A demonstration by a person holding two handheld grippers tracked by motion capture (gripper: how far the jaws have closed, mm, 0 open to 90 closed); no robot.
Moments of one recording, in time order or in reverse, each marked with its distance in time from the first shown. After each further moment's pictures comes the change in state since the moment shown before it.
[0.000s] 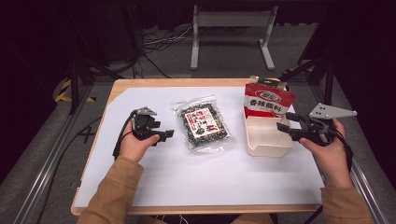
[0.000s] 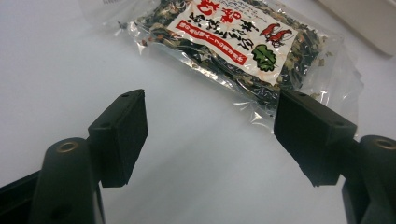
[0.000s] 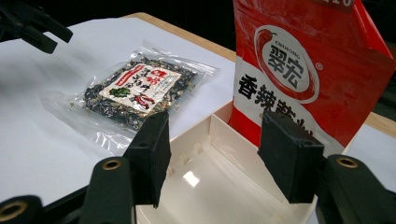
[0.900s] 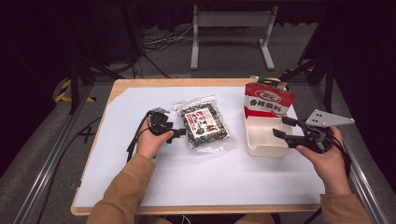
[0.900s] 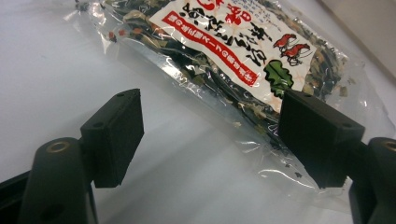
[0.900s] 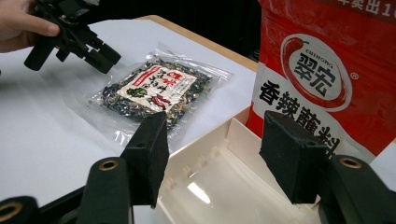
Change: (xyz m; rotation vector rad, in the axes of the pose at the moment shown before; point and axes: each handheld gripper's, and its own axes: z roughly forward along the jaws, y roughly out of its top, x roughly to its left) left arm 0.002 0.005 0.062 0.011 -0.054 -0.089; right arm 0.024 -0.001 -0.003 -0.020 0.020 -0.041
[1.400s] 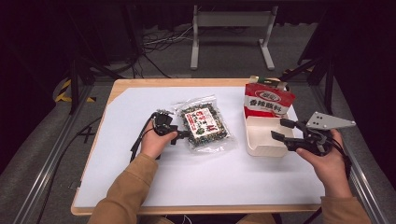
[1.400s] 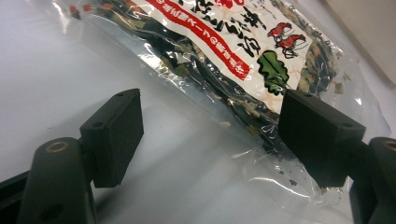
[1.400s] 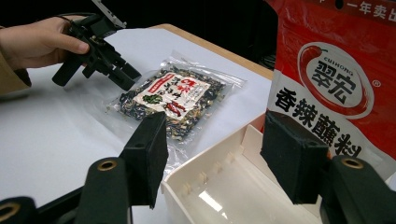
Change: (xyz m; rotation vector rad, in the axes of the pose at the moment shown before) left arm -0.002 -0.002 0.019 0.022 -0.082 -0.057; right arm 0.007 0.000 -0.003 -0.033 0.042 0.005
